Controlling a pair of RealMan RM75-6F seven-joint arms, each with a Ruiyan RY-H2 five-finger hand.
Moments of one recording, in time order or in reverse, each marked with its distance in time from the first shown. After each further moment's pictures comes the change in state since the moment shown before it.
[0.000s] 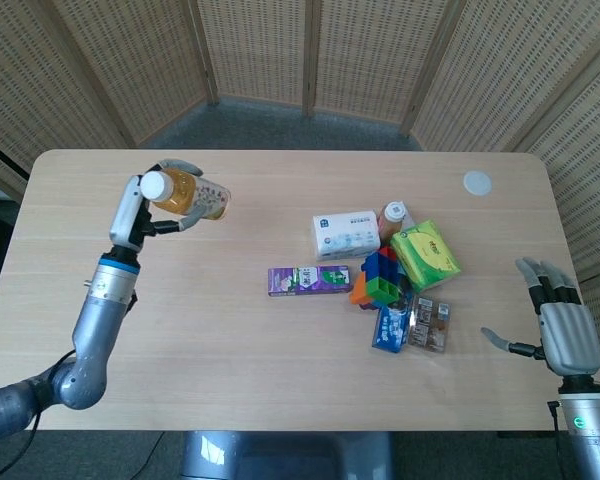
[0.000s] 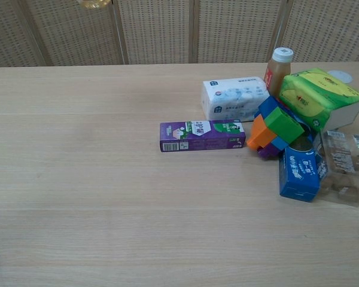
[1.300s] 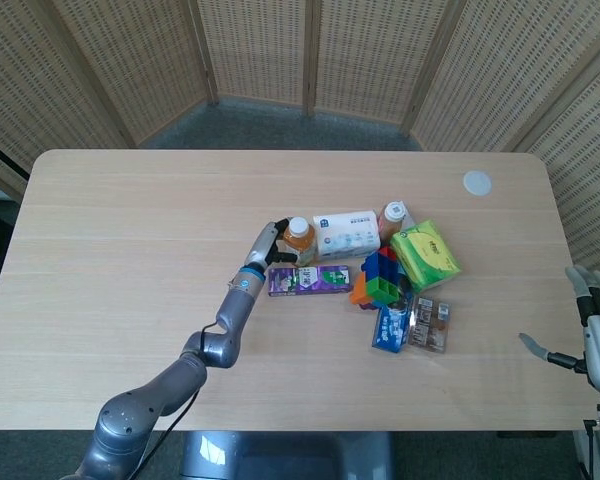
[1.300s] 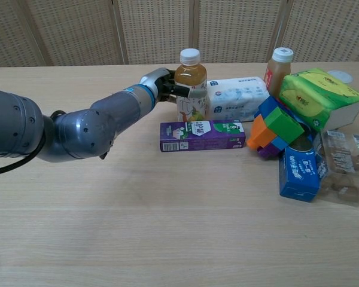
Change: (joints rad) left arm -0.608 -0.884 0.001 1.430 0.043 -0.528 -0.366; right arm -0.073 0.075 -0.007 -0.025 0.048 0.075 0.005
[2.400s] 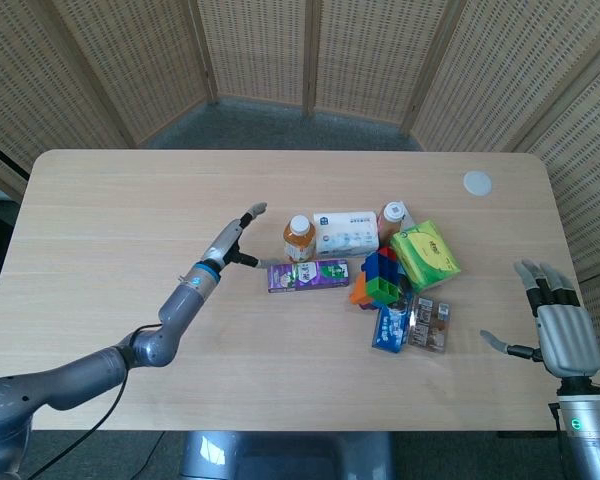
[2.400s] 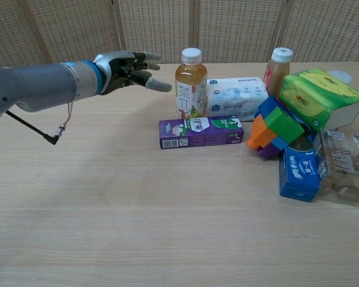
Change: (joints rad) left arm 0.285 0.443 0.106 -0.713 -0.155 0.006 0.370; right arm 0.082 -0.073 -0.011 0.019 -0.033 -0.068 -0.070
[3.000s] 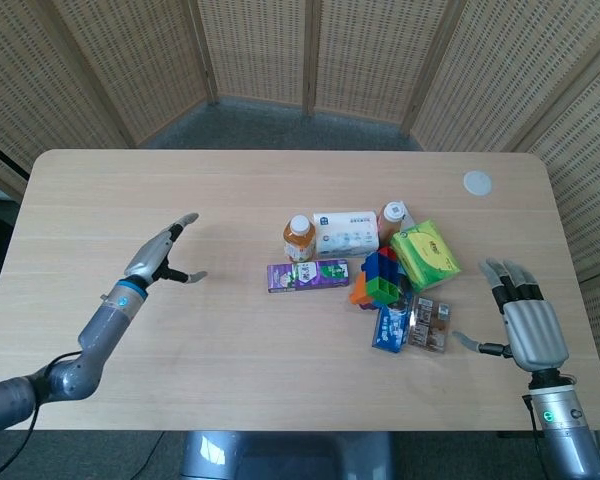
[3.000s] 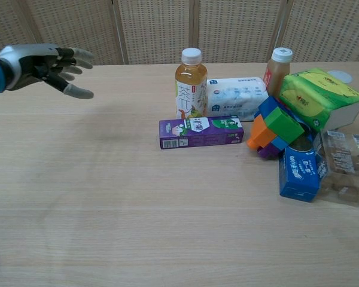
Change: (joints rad) left arm 0.216 0.367 0.151 -0.403 -0.065 0.168 0.272; right arm 0.050 -0.054 -0.002 -0.002 -0.035 -0.043 -0.037
